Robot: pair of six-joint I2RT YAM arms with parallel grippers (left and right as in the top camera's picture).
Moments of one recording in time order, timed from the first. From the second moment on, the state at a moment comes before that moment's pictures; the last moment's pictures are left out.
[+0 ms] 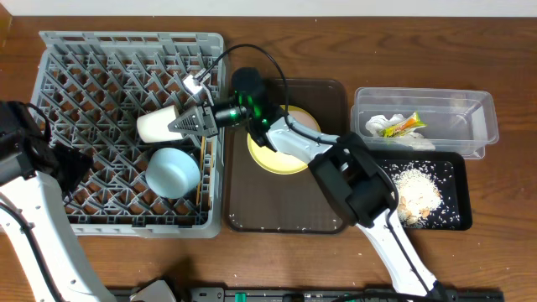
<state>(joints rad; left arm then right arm) 0.56 1.33 1.37 -1.34 -0.27 -0.56 0.71 2.49 1.77 0.67 -1.15 0.90</state>
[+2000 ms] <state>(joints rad) 0.56 1.33 1.37 -1.34 -0.27 -0.56 0.59 1.89 1.76 -0.89 -0.02 0.14</state>
